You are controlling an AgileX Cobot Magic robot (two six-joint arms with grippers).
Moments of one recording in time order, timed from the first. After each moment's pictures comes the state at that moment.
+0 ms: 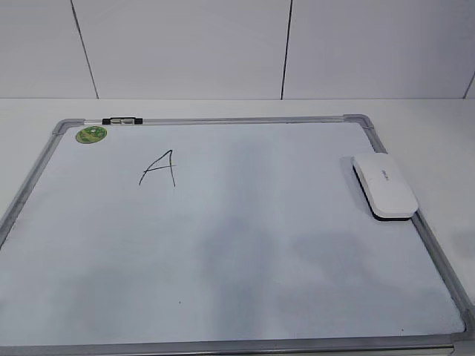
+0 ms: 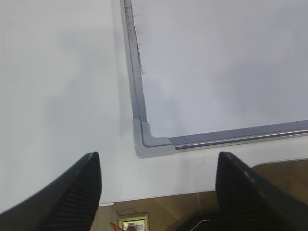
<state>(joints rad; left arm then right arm) -0.03 0.34 -0.52 -0.08 1.09 0.07 0.12 0.46 -0.49 -0.07 1.13 -0.03</state>
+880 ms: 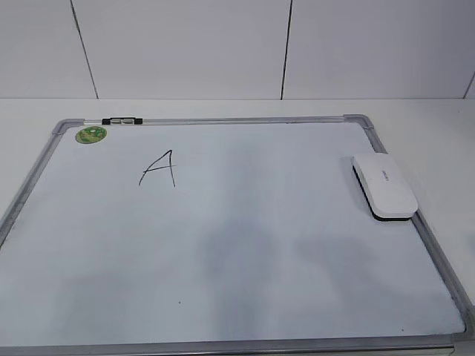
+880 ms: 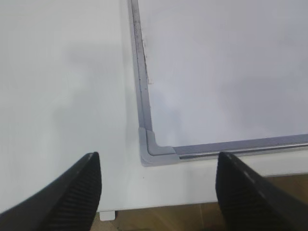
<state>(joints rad) 0.00 0.27 -0.52 -0.08 1.09 0.06 0.05 0.36 -0.49 -0.08 1.13 -0.03</state>
